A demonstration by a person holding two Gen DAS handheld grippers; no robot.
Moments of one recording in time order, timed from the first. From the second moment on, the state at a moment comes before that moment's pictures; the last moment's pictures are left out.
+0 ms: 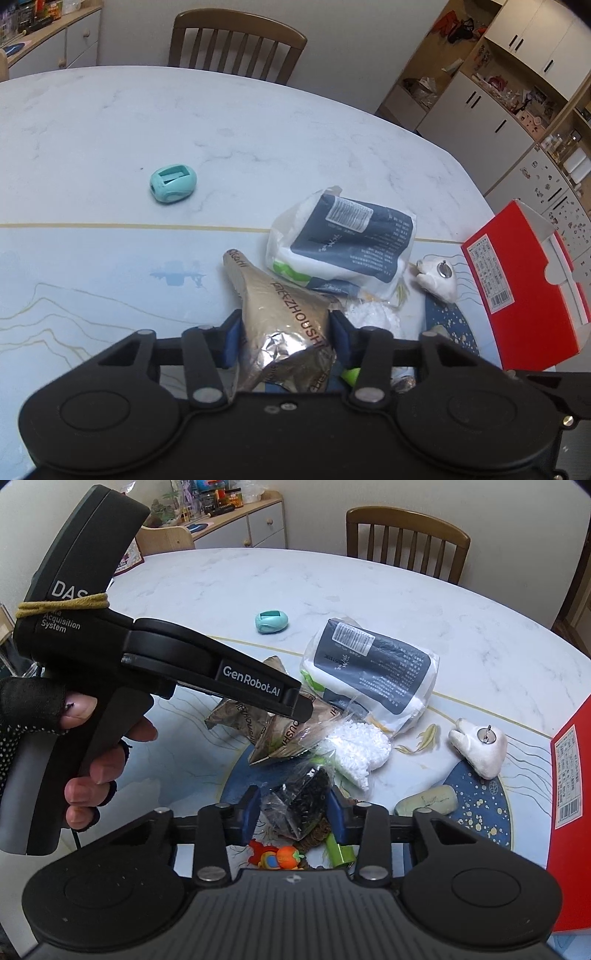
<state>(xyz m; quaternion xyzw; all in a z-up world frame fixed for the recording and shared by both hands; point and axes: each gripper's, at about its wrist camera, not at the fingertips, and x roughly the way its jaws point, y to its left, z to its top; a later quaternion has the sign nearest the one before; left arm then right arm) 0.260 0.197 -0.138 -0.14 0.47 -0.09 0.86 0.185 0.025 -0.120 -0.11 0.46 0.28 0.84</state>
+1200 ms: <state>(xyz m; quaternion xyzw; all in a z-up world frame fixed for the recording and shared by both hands) 0.187 0.126 -0.021 -0.15 0.44 -0.13 0.87 0.149 -0.120 -0.012 0.00 0.38 0.27 0.89</state>
